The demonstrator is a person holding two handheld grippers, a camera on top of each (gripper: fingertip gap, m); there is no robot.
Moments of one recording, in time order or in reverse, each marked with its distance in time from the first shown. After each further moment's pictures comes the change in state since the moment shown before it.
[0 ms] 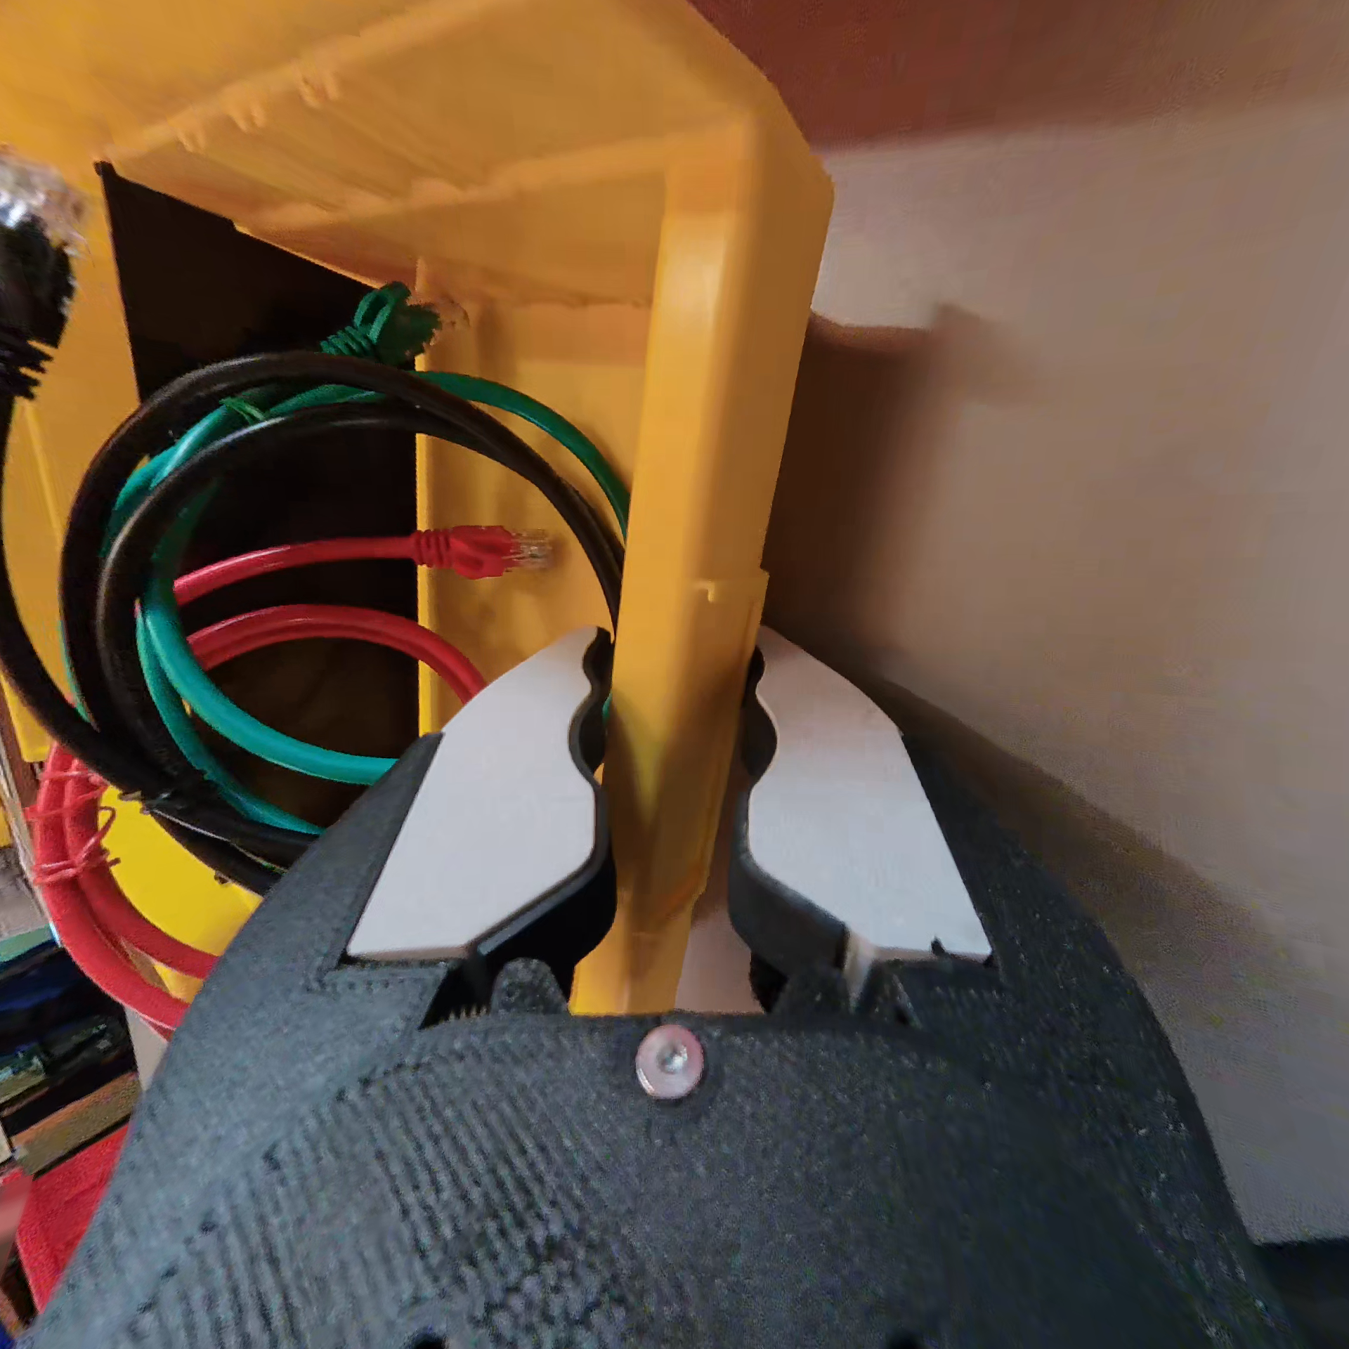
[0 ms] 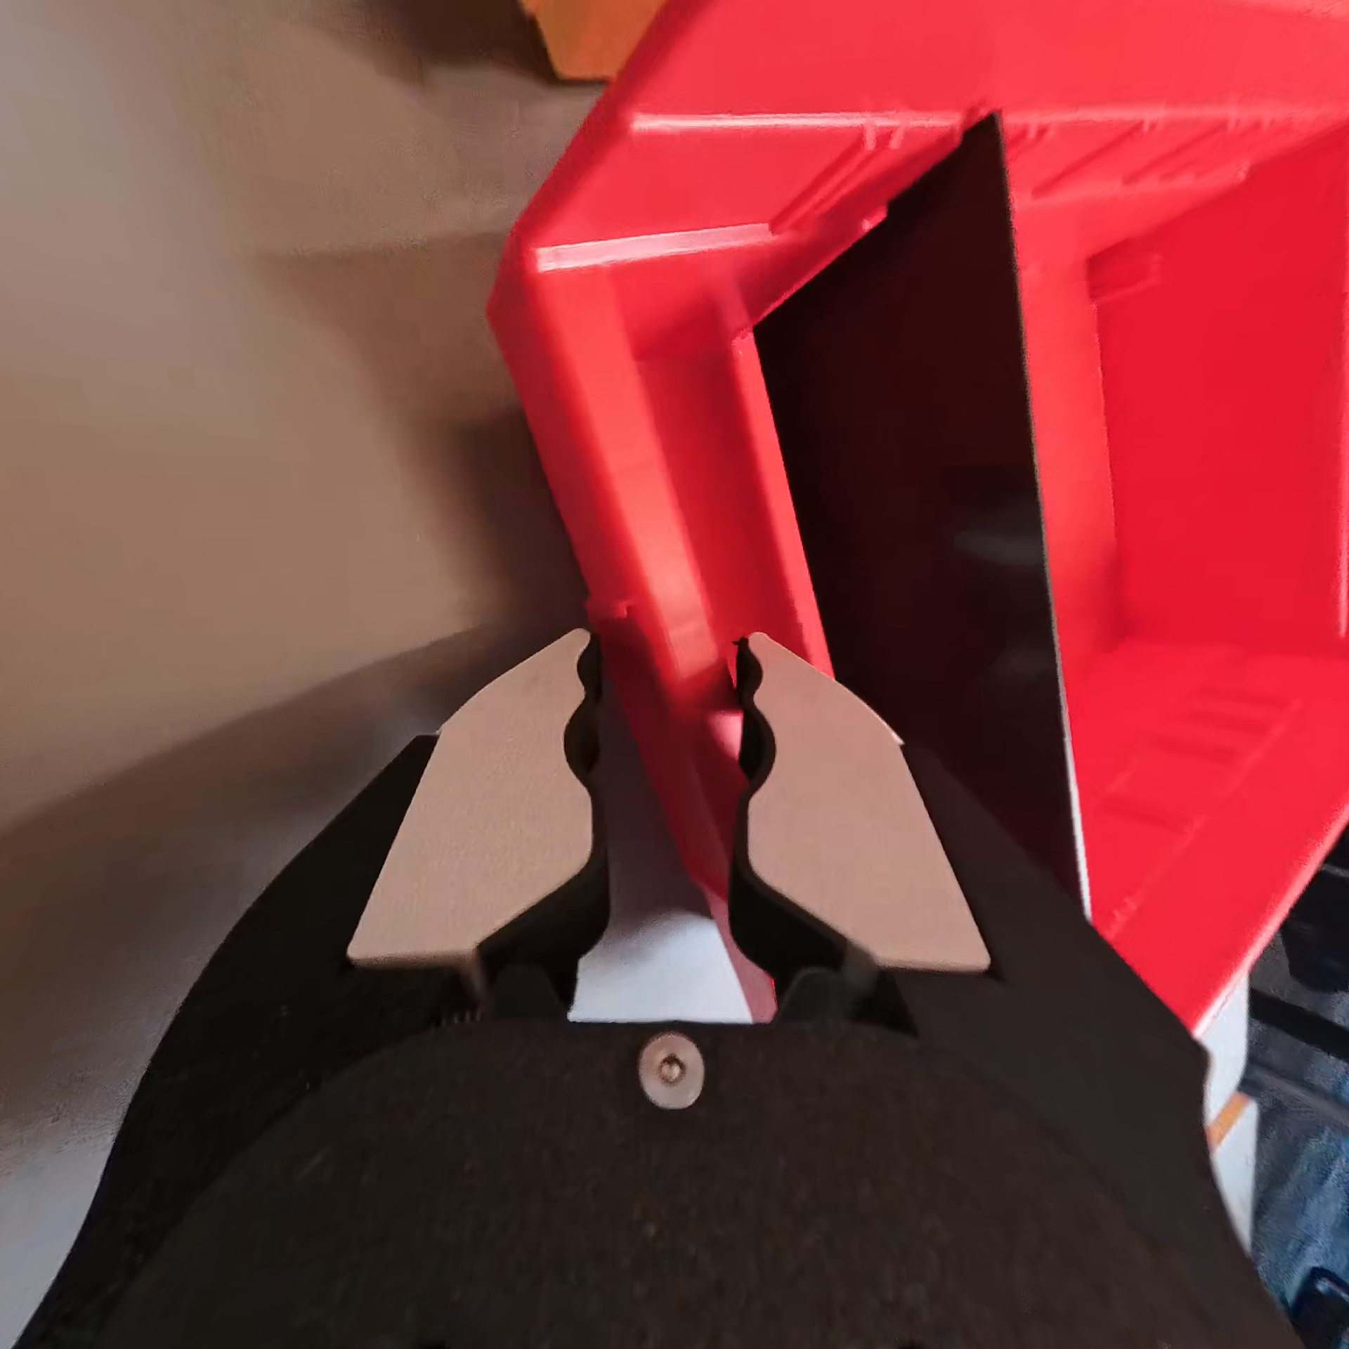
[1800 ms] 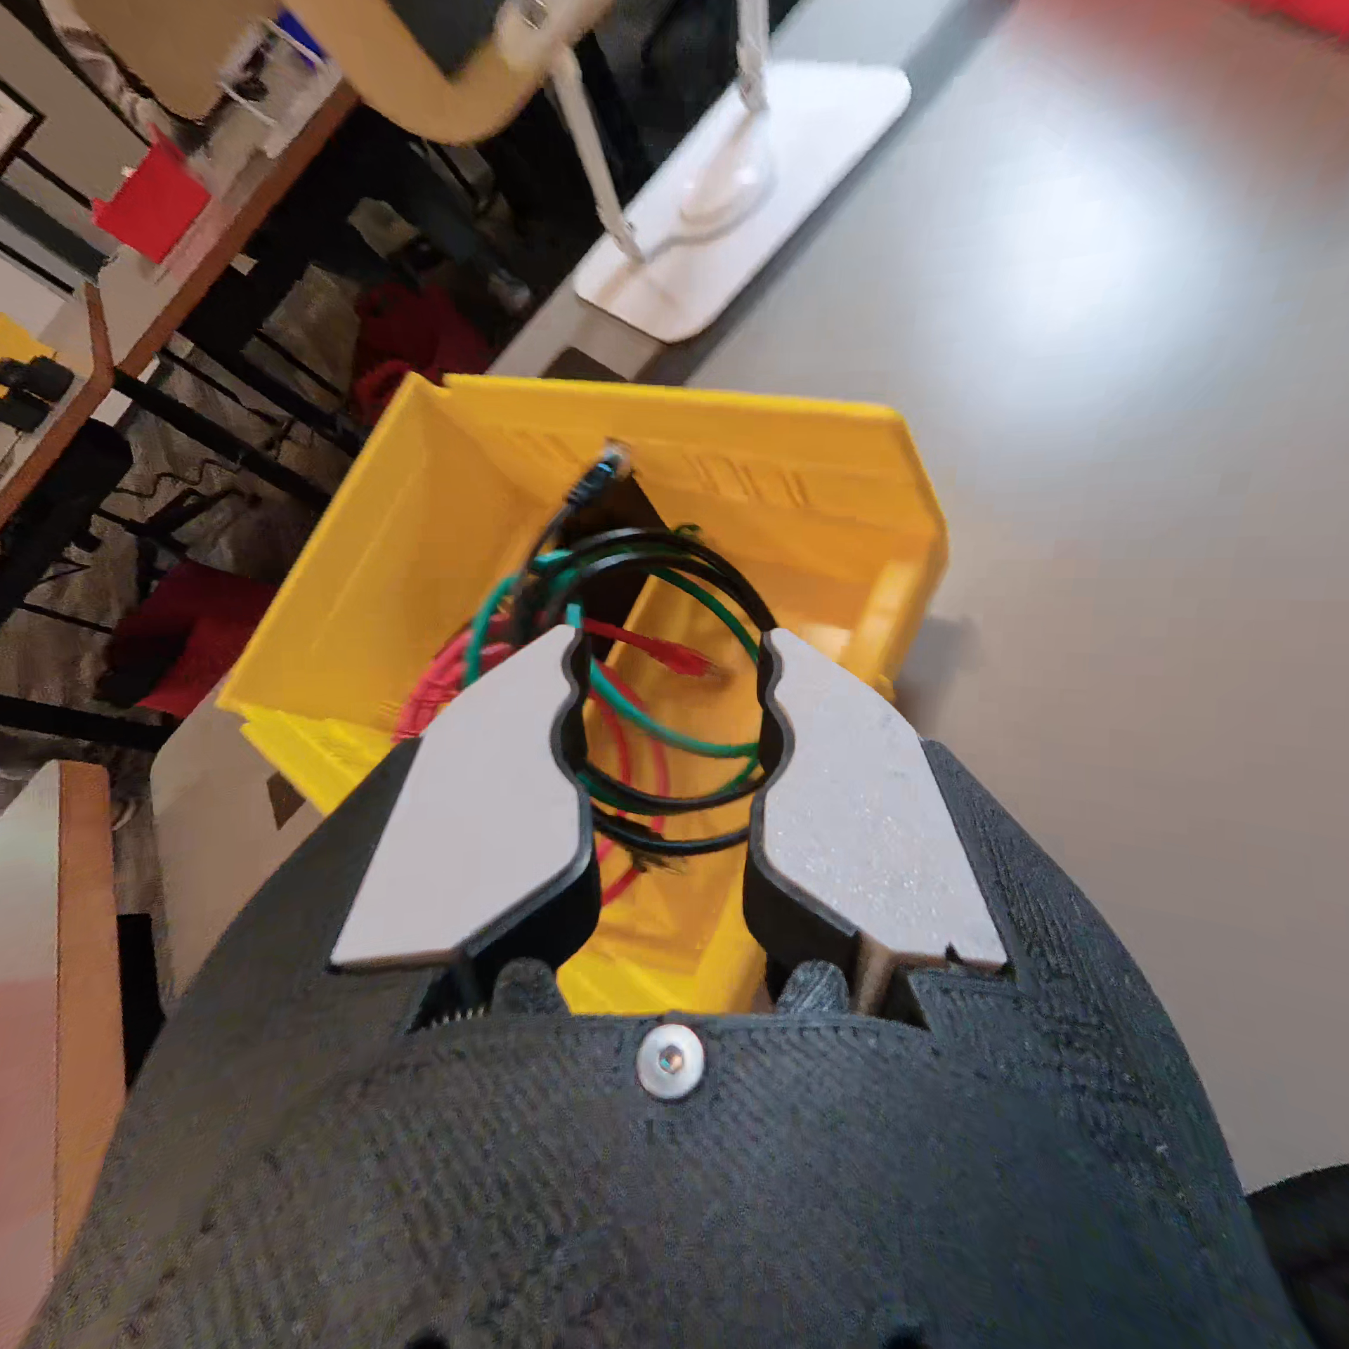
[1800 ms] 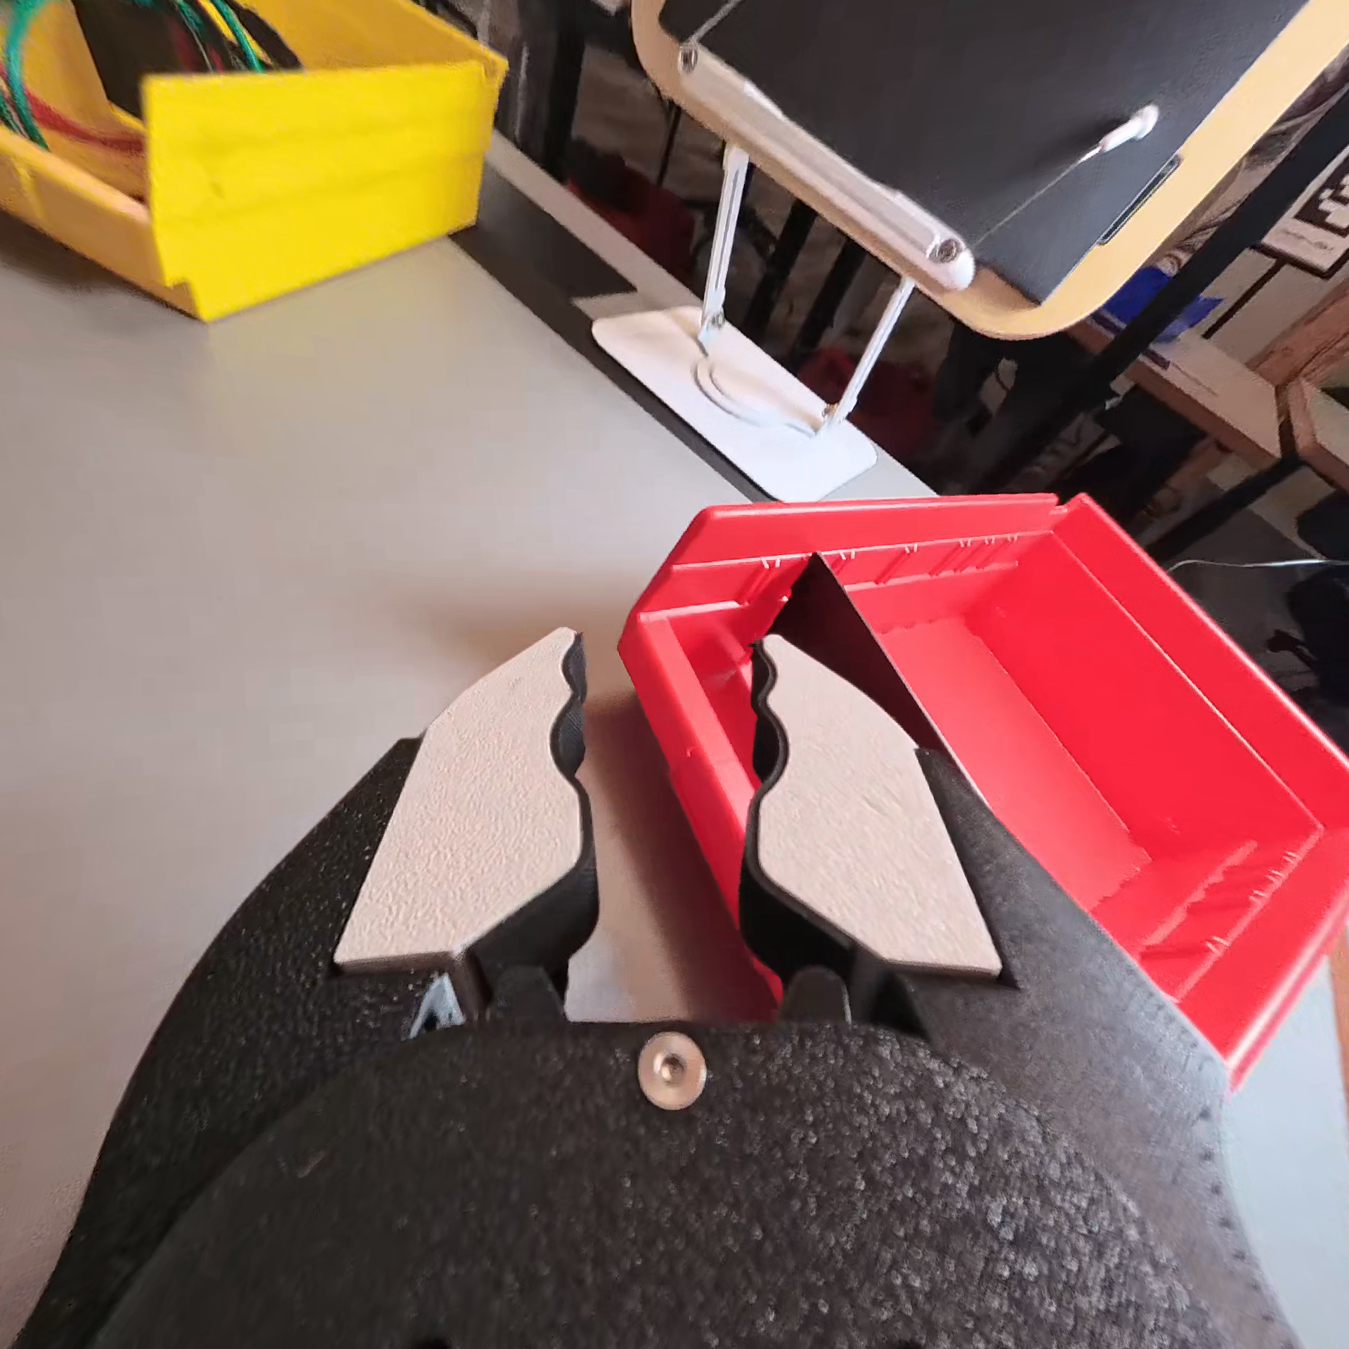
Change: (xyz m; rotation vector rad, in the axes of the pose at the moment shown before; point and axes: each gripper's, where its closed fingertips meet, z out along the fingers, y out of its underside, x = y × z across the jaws) left arm -0.114 0.031 -0.089 0.364 -0.150 -0.462; right arm 0.087 0.078 -0.105 0.444 0.322 0.490
